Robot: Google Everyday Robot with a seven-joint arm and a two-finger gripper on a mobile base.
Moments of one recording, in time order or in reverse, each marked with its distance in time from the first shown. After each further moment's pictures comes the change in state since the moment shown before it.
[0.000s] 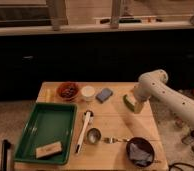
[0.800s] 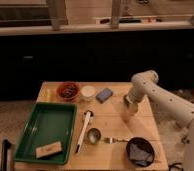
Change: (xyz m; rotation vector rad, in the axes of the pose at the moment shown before) arm -0.014 -0.003 0.044 -0.103 0.007 0.116
